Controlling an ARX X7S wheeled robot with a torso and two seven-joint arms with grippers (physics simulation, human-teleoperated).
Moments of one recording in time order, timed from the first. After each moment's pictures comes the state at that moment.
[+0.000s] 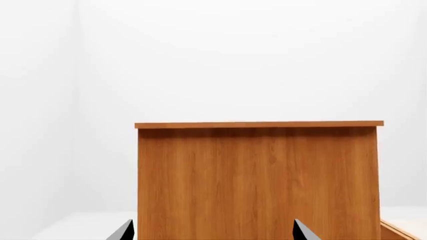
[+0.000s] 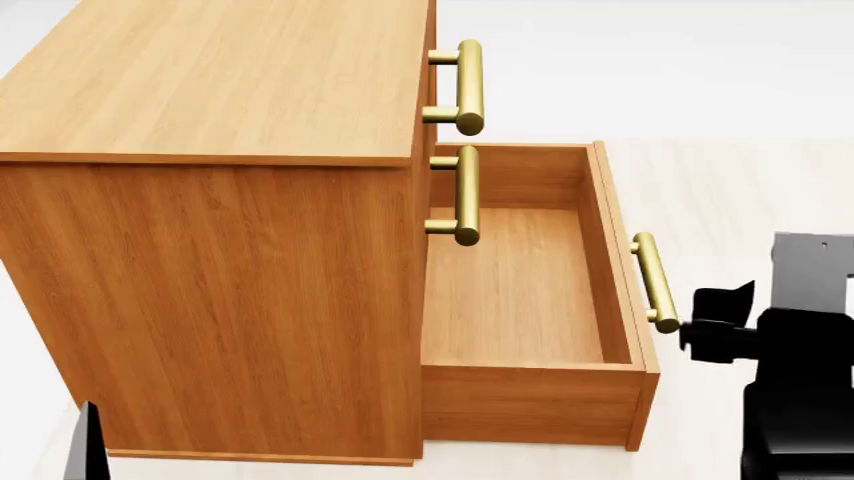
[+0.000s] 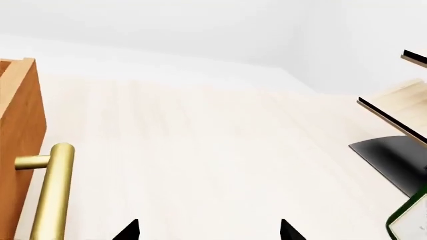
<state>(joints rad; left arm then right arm) 0.21 -0.38 0.22 0.71 -0.17 -0.02 -0.38 0.92 0.46 -0.42 0.80 0.43 0.33 0.31</state>
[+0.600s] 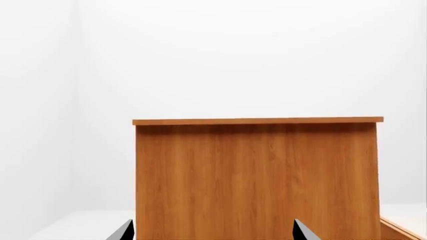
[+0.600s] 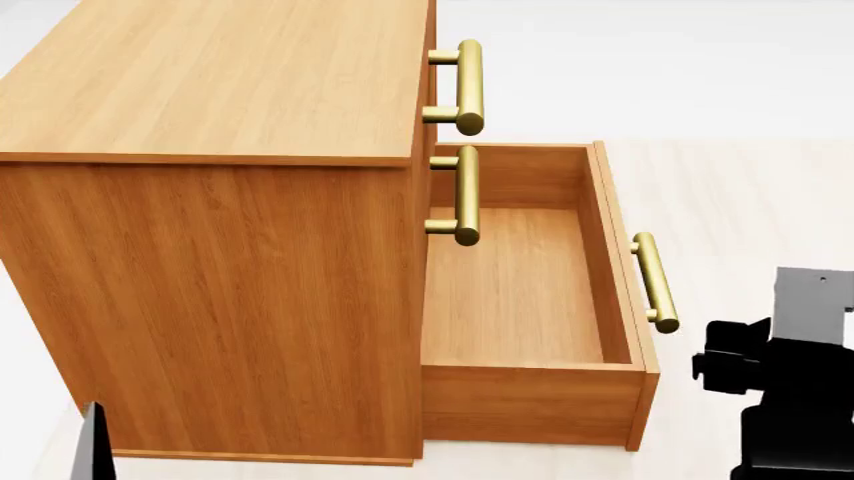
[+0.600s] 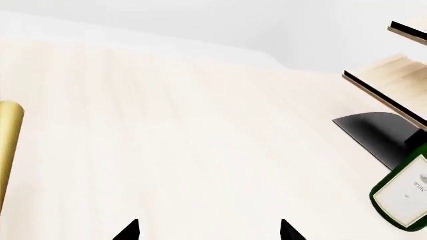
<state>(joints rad) 0.21 -0.38 0.23 0.69 -0.17 -0.02 -0.39 1.02 0.36 -0.41 1.25 0.33 0.09 0.27</state>
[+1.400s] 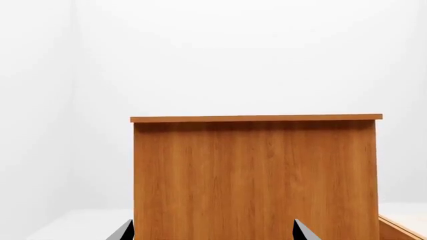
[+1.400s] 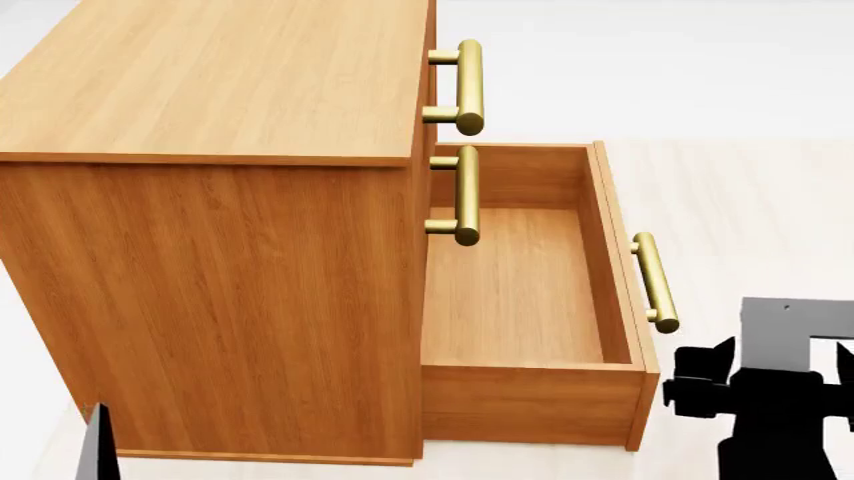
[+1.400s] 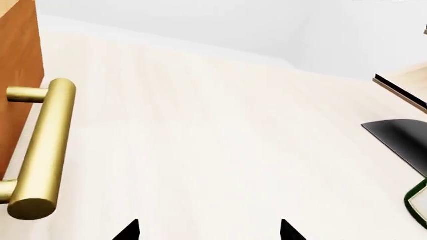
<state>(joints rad) 0.20 -0.39 0.24 0.68 -0.17 -0.02 -0.40 0.91 0.34 -0.29 1.16 0.21 0.06 0.21</state>
